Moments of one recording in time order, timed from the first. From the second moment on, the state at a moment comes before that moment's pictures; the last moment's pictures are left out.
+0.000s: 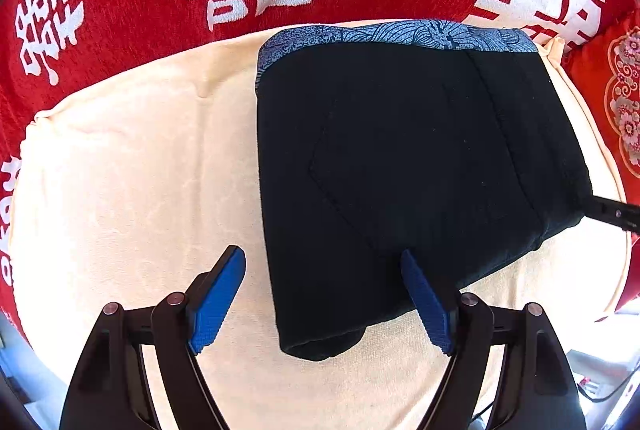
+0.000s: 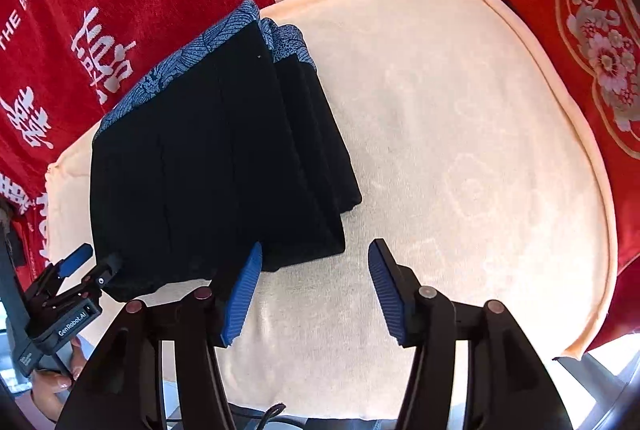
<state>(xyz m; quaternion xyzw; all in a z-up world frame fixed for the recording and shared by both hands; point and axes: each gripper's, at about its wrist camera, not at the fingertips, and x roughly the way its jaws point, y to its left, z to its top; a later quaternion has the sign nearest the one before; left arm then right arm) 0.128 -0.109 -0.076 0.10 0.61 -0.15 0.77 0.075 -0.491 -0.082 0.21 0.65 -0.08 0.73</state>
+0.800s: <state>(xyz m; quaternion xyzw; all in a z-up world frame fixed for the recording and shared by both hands) 0.145 -0.092 -0.053 0.12 0.60 -0.17 0.77 0.070 -0.462 -0.074 0.23 0.65 -0.07 0.72</state>
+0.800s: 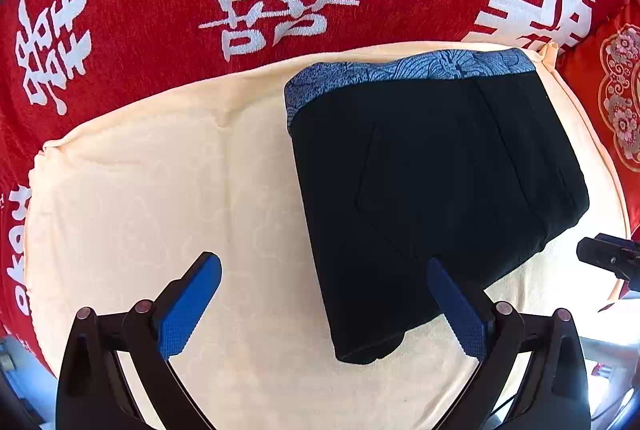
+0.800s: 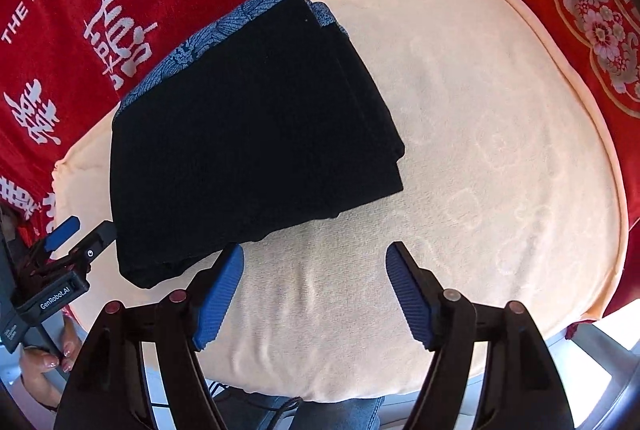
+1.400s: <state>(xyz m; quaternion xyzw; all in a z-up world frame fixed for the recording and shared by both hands) 0.221 -0.095 -0.069 0.07 0.62 -0.06 0.78 0.165 -0.520 -0.066 0.22 0.62 -0.04 0.76</state>
